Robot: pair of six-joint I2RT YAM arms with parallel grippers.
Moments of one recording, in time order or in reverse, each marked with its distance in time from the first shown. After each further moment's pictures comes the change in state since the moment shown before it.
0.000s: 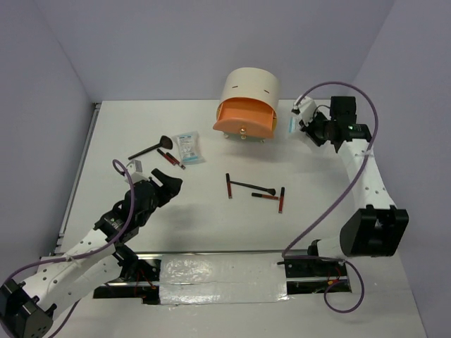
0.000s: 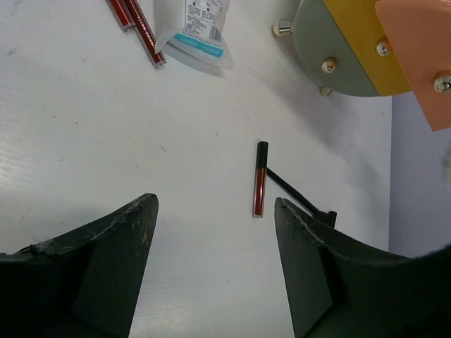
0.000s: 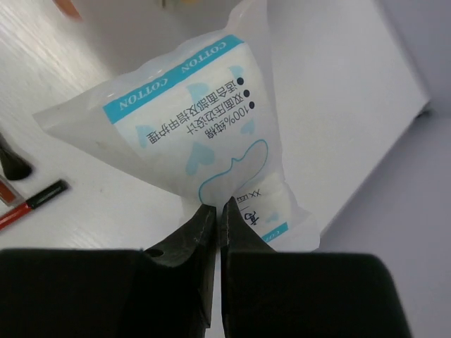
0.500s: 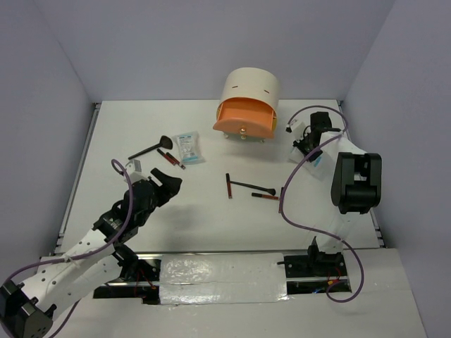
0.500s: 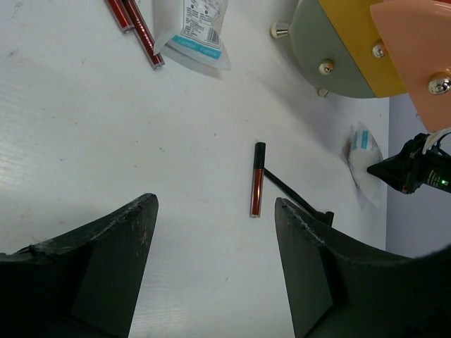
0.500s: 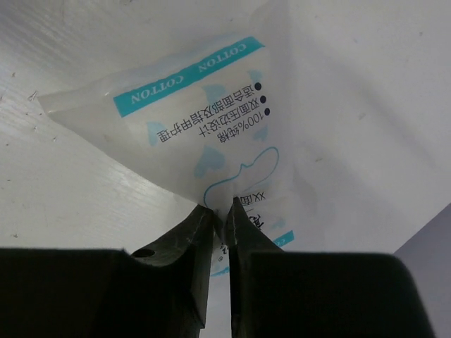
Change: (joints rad) left arm 0.000 -0.001 0.012 -0.018 0.000 -0.002; right arm -0.006 0.393 -0.049 0.167 0.211 0.085
